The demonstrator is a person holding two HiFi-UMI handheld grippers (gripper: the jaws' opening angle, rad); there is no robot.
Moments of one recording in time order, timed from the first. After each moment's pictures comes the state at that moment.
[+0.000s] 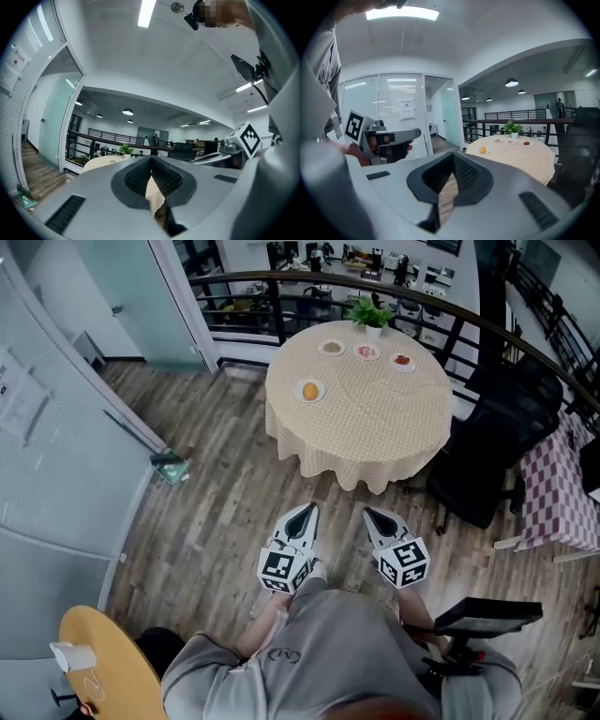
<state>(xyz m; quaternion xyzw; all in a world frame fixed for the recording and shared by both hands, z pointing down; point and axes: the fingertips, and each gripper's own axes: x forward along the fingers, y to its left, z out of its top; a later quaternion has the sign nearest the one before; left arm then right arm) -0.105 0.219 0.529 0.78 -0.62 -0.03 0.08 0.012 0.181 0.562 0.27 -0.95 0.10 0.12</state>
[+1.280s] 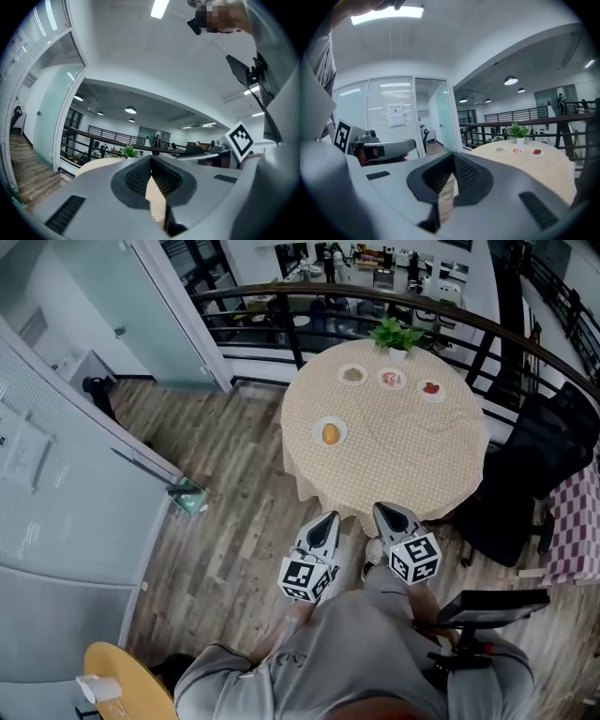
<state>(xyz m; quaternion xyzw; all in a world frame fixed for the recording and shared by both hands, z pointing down) -0.186 -0.006 0.544 0.78 -0.61 -0.05 0.09 -0.101 -0.061 0.565 0.27 -0.95 0.12 0.09</state>
